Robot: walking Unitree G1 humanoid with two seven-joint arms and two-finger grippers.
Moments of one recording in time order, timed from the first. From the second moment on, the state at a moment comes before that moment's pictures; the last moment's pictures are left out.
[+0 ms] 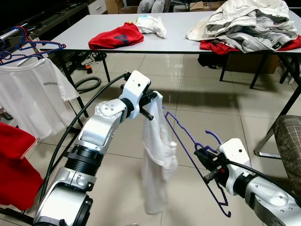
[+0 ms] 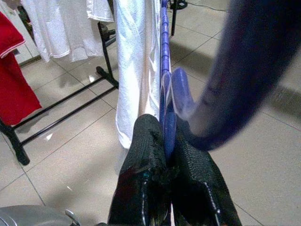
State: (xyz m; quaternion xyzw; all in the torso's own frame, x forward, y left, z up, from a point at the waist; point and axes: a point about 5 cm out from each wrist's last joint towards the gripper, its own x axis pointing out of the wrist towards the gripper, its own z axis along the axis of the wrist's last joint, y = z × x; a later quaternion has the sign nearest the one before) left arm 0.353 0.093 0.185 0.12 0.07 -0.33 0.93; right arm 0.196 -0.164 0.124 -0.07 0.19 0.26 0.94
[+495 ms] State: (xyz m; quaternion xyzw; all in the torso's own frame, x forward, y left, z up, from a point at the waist) left arm 0.359 0.099 0.192 0.14 0.07 -0.32 0.93; right arm 0.188 -0.167 0.139 -0.07 0.17 0.27 0.95
